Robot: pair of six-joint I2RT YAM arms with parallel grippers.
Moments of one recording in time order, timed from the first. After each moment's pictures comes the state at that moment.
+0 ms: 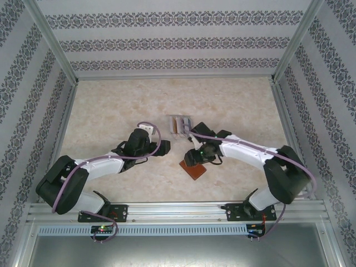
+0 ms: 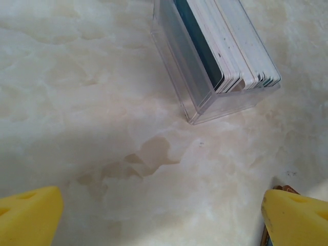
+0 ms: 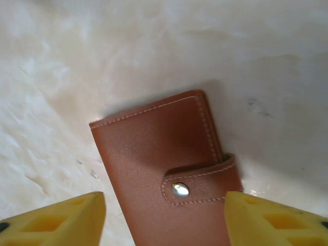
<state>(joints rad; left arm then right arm) -0.57 1.40 0.54 0.22 0.05 -0.48 0.70 1.54 0.91 -0.67 -0.20 0.37</state>
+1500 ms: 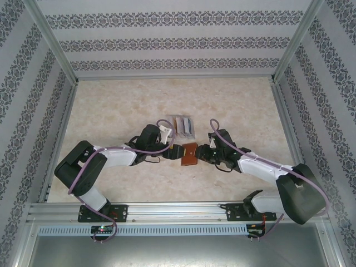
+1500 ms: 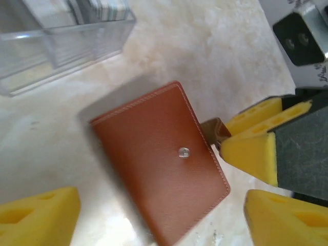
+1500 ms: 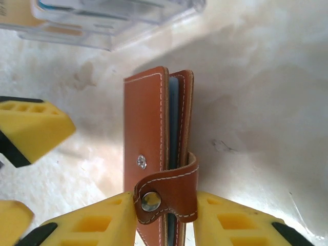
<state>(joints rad) -0.62 1.63 0.69 0.30 0.52 -0.52 0.54 1.26 0.51 -0.08 -0.31 0.83</state>
